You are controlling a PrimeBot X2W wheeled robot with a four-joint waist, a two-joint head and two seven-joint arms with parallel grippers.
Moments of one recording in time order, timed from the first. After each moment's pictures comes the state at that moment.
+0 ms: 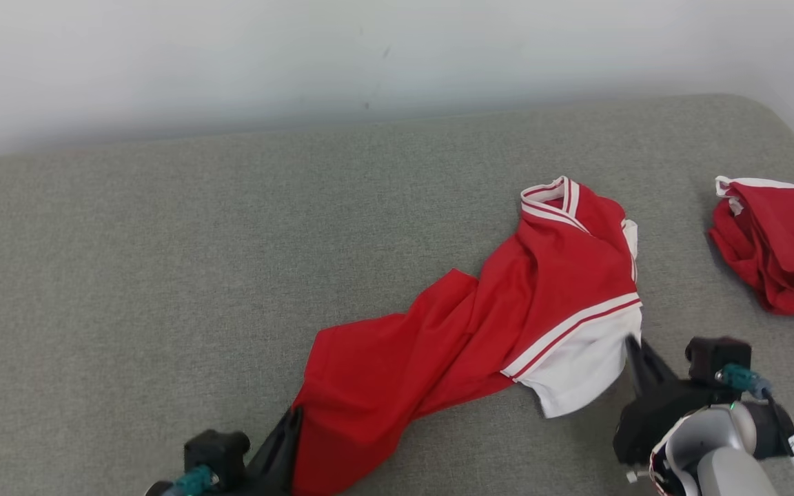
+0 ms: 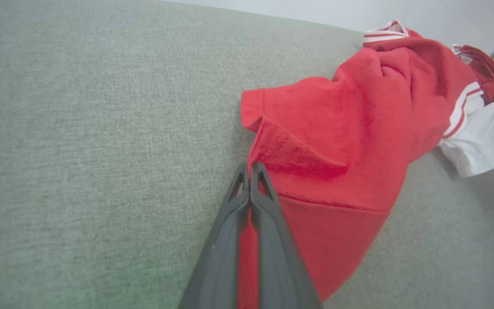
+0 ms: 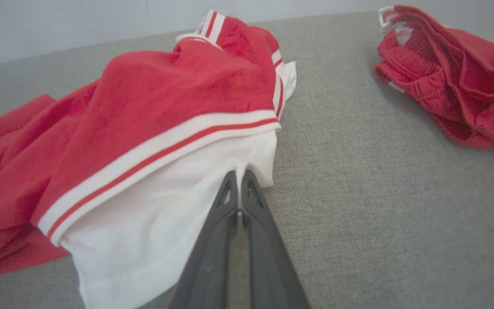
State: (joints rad) left arm -0.13 0.17 -0.39 0.32 -0.44 -0.02 -0.07; right arm -0.25 -0.05 -0.07 0.44 0.10 0.13 0.11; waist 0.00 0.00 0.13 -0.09
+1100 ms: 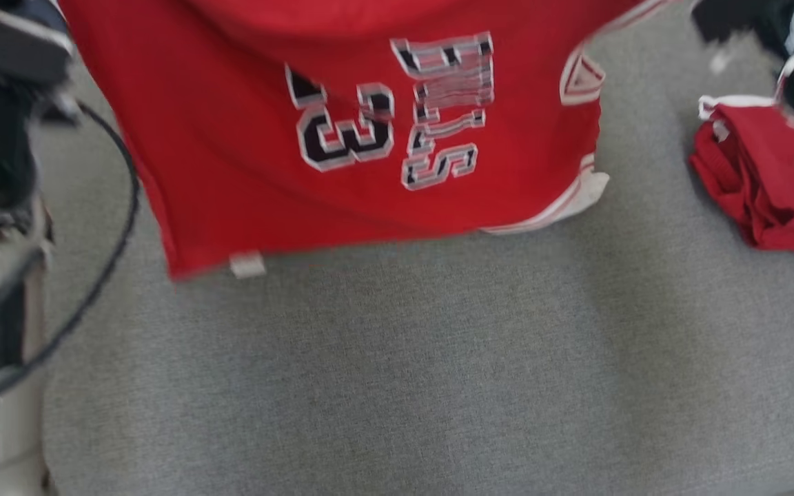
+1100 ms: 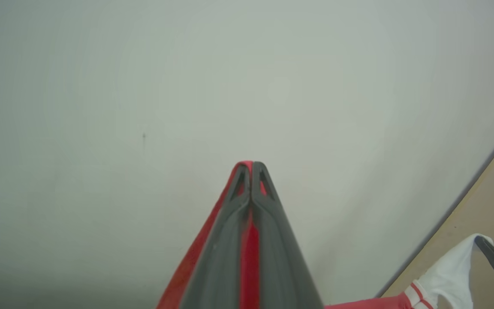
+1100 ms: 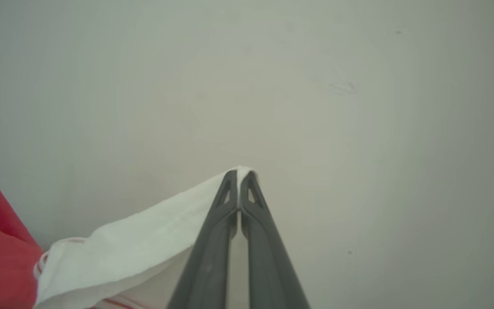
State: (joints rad) left arm -0.96 0.26 -0.05 0.17 -0.88 -0.02 0.14; right arm -1.17 -0.40 0.38 0.32 0.36 0.13 0.07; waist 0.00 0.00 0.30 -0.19
